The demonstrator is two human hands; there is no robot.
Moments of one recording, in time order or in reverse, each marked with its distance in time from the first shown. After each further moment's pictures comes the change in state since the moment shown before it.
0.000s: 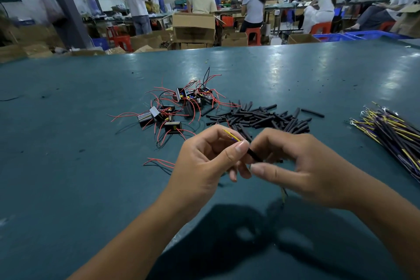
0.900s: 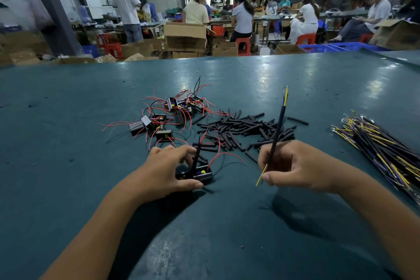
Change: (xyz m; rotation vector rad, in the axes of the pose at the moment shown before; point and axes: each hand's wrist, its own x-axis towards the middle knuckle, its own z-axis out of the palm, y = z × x) left_hand 0.019 -0.020 -0.097 1.302 -0.294 -0.130; right_hand -0.007 0.039 -0.024 0.100 -0.159 0.267
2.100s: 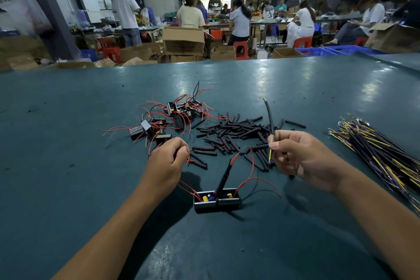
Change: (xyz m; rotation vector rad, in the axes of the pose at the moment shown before) left_hand 0.014 0.011 0.017 -0.387 0.451 -0.119; right_hand 0.011 0.011 -0.001 0.746 0.317 0.187
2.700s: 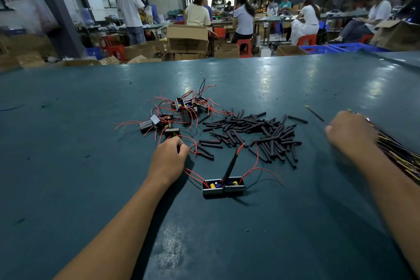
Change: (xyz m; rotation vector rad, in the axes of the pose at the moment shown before) left_hand 0.009 -0.032 0.005 0.219 0.022 -0.241; right_hand 0.022 -0.003 -0.098 -1.432 0.938 0.257
